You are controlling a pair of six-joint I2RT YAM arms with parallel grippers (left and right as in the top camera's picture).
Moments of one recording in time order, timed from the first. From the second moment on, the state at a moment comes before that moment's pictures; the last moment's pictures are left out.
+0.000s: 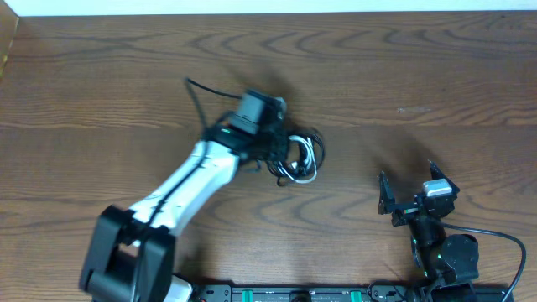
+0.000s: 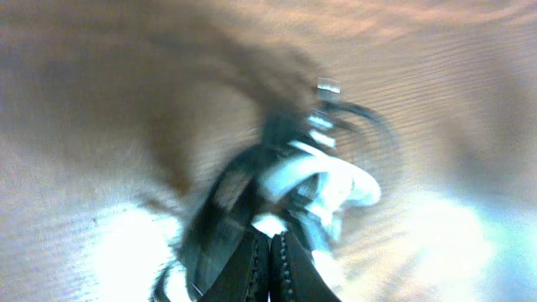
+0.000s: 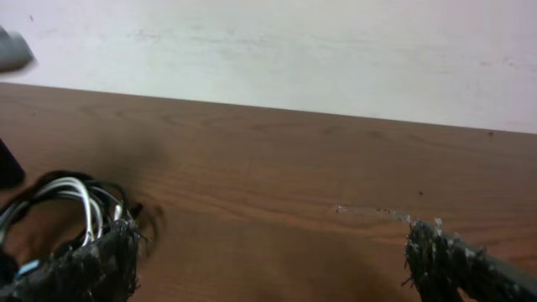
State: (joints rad) left arm -0.46 1.63 1.06 -0.47 0.34 -0.39; right arm 0.18 0.01 0.01 -0.07 -0.01 -0.01
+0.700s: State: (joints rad) left arm -0.34 1.63 1.05 -0.47 0.38 -0.24; right arm 0.18 0.26 0.24 -0.23 -0.33 0.18
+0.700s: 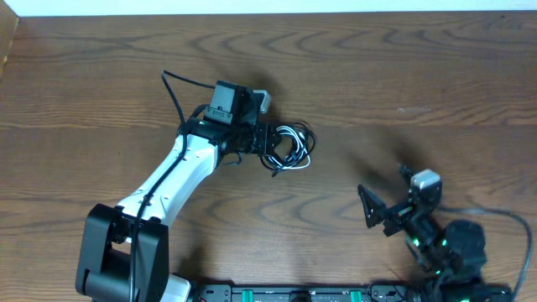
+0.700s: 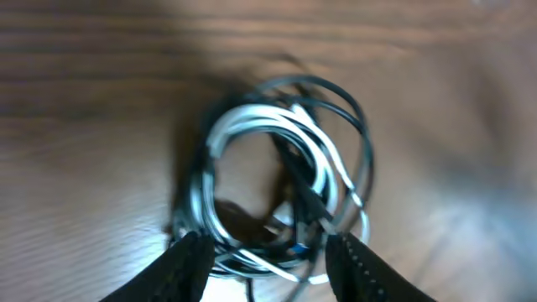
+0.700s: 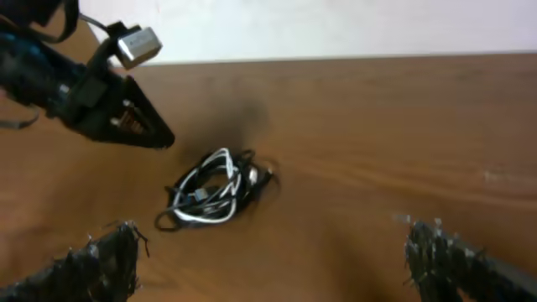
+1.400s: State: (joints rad) left arm -0.34 1.77 1.05 -0.39 0.21 -0.28; right arm 0.18 1.22 0.90 -0.64 -0.65 0.21
